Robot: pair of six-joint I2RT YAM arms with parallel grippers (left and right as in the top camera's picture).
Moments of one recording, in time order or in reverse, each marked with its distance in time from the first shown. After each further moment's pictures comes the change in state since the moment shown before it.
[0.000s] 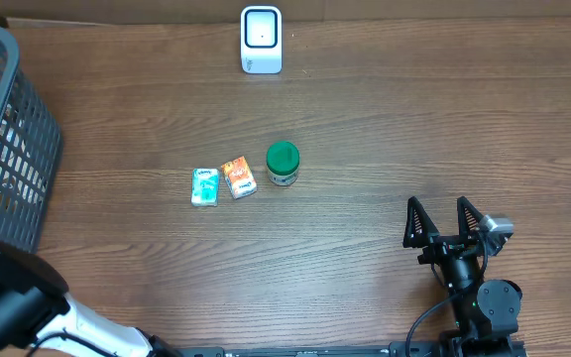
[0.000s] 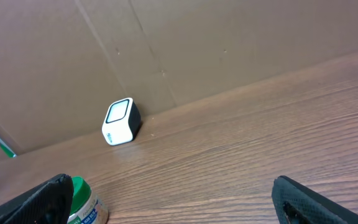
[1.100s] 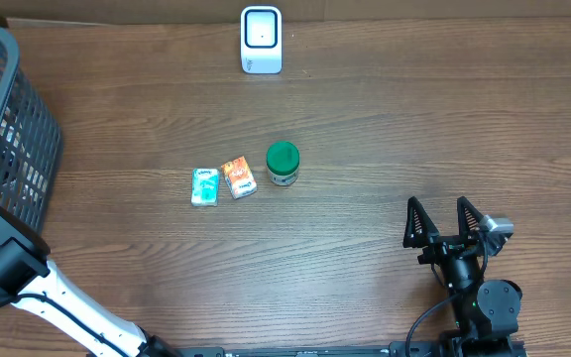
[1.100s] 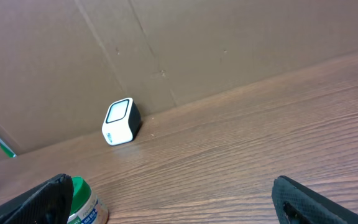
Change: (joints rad) left arm -0.009 0.345 -0.004 0.147 0.024 0.133; right arm 0.000 0.000 0.000 0.000 0.000 0.000
